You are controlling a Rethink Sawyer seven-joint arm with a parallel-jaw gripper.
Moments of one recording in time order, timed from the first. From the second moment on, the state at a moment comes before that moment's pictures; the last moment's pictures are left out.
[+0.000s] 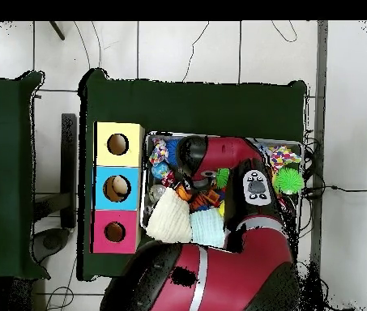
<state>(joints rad) -0.28 -0.22 0.05 1.18 -0.35 1.16 1.50</state>
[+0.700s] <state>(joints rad) -0.30 -0.23 0.06 1.18 -0.35 1.09 1.50</state>
